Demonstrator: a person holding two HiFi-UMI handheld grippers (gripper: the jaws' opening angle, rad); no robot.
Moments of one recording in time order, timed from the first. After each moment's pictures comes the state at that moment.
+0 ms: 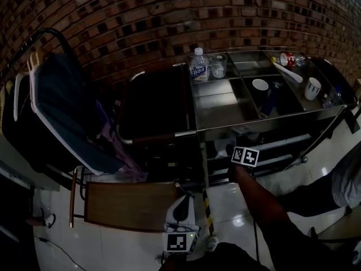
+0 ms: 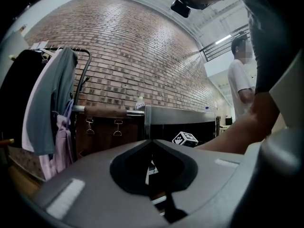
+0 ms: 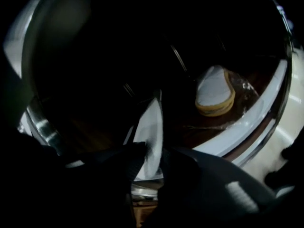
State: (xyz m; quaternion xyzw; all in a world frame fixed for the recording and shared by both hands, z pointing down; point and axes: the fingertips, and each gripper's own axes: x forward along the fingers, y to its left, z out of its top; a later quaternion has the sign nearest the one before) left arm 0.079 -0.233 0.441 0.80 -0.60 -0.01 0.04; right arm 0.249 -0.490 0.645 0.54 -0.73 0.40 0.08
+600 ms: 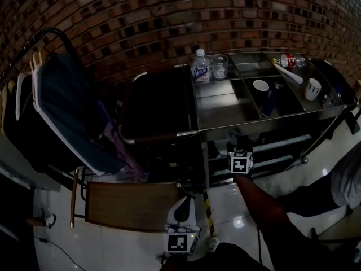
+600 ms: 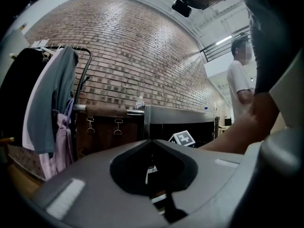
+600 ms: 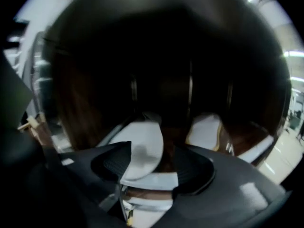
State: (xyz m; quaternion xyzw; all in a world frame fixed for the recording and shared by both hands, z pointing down) left arm 0.078 -0.227 0.444 0.80 -0.60 -0.01 0.05; right arm 0.258 -0.490 0.607 0.61 -0.74 0.16 0.21
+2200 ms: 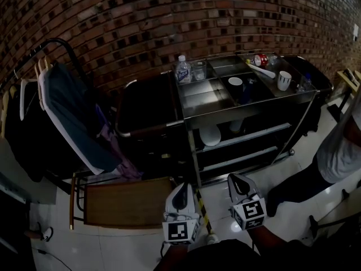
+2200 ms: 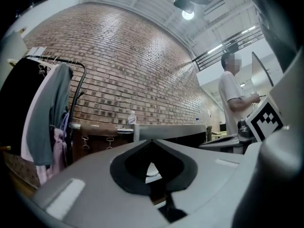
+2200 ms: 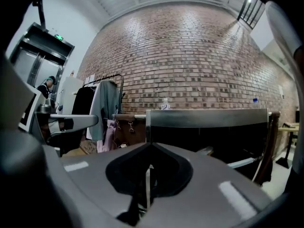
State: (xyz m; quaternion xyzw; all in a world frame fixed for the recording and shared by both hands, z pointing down) left arm 0.101 -0.182 0.389 0.82 -0.58 -0.05 0.01; right arm 0.242 -0.201 0.431 0.54 -0.84 0.03 0.07
